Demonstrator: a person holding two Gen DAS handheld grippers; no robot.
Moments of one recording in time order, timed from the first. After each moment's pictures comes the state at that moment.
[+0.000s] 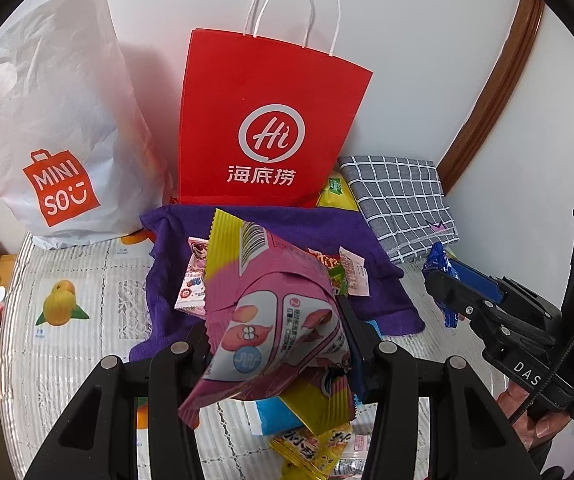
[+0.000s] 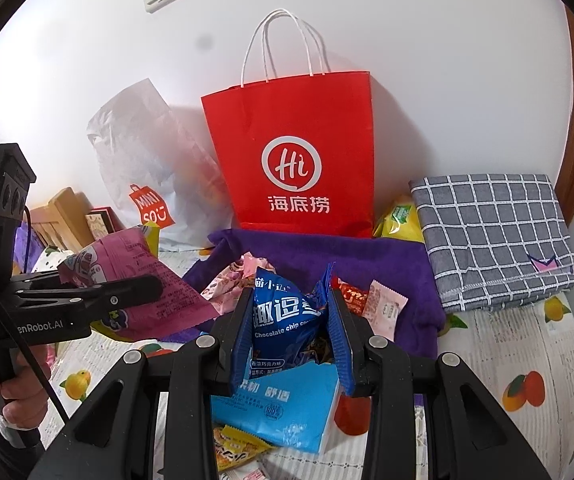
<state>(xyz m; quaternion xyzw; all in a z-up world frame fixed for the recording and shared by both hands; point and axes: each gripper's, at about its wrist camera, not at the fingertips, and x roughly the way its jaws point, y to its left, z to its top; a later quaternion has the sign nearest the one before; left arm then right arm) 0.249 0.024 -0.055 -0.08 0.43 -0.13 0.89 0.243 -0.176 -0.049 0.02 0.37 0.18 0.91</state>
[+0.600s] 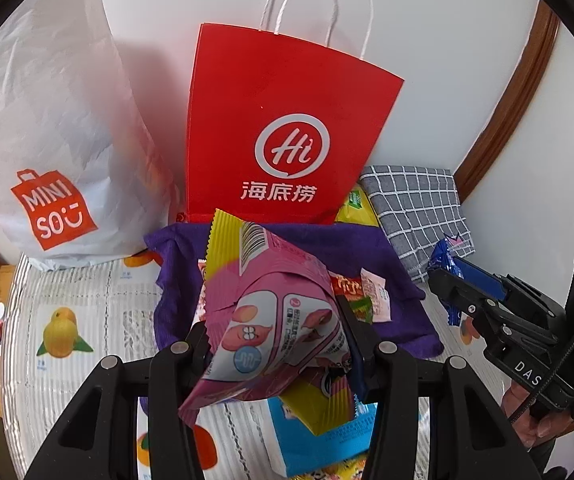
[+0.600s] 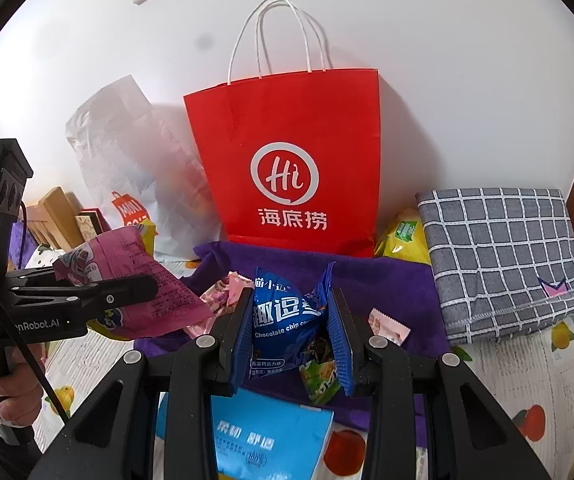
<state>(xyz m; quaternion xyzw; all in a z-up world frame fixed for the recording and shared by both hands) 0.297 0.034 -0.062 -0.08 0.43 -0.12 0.89 0.292 -0.166 -0.056 0.01 0.37 0.18 0.91</state>
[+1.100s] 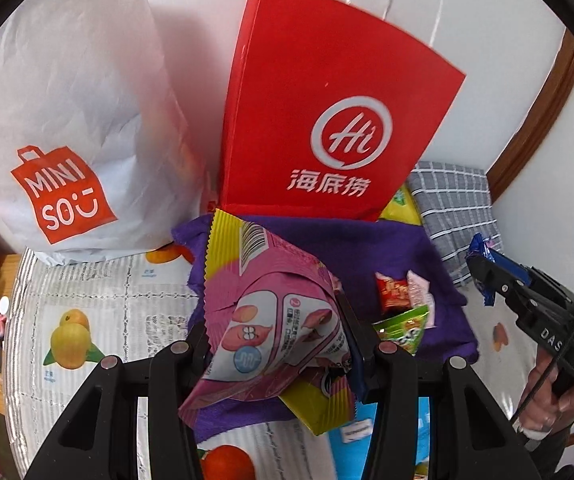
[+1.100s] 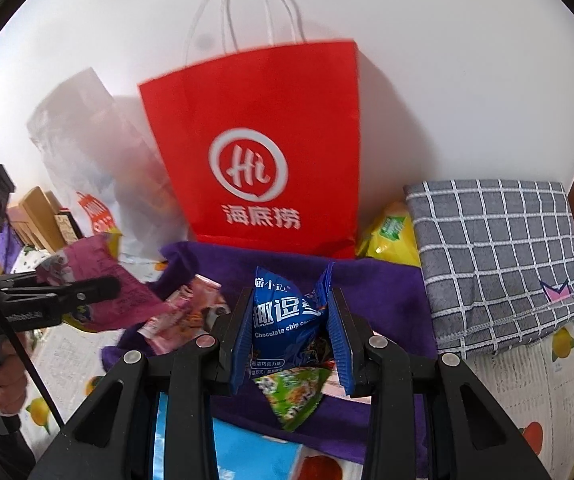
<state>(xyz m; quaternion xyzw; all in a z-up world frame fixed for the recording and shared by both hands) 0.330 0.061 -0.096 -0.08 0.46 -0.09 0.88 0.338 -0.179 -0.086 0.01 0.40 0.15 0.90</state>
